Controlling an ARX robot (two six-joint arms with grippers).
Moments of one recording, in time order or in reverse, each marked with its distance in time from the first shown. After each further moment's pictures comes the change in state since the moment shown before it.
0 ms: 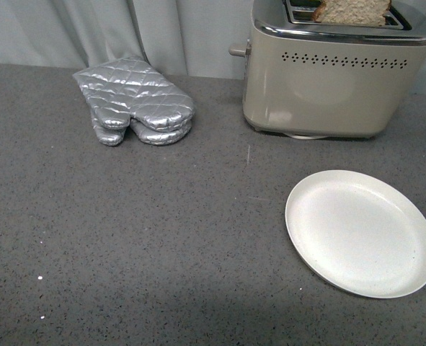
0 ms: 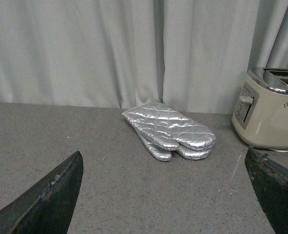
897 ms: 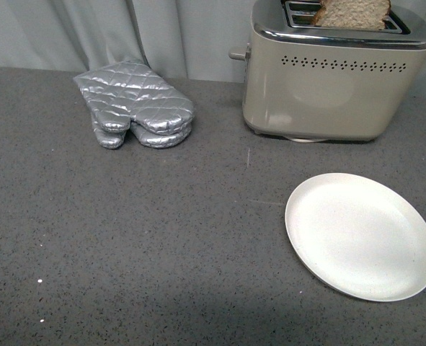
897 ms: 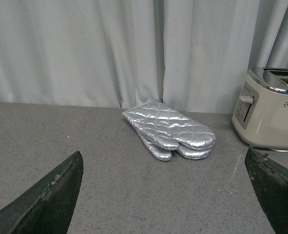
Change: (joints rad) left arm 0.000 0.000 0.000 0.000 0.000 0.000; right arm -0.209 -0.629 -0.833 0.343 -0.304 -0.380
